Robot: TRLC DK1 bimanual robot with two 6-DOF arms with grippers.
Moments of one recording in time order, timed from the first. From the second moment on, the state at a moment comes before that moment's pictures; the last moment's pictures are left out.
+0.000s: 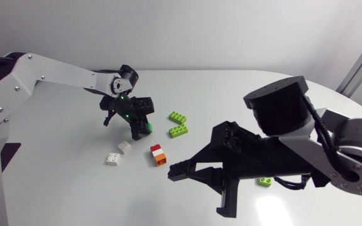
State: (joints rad) left arm -0.28 2.16 1.51 -0.57 0.25 1.08; right arm 0.73 1.13 0.73 -0.28 -0.37 -0.46
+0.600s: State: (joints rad) left arm -0.27 1.99 1.36 -0.55 0.28 1.08; right arm 0.44 1.25 0.71 -0.15 -0.39 -0.47
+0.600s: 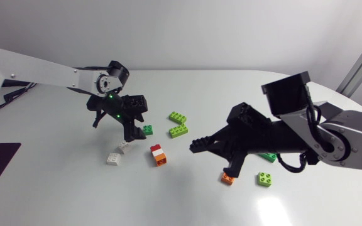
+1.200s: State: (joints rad) left arm -0.34 1.81 1.18 -0.53 0.33 1.08; right arm -0.07 1.22 0.63 -0.13 -0.47 -0.58
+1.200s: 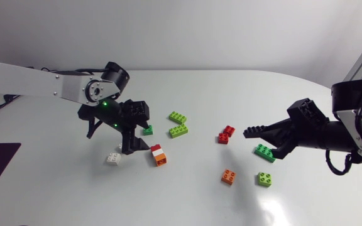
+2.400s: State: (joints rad) left arm -0.39 1.78 1.10 -0.47 0.33 1.08; right arm 0.48 1.59 0.67 0.09 -0.39 -0.52
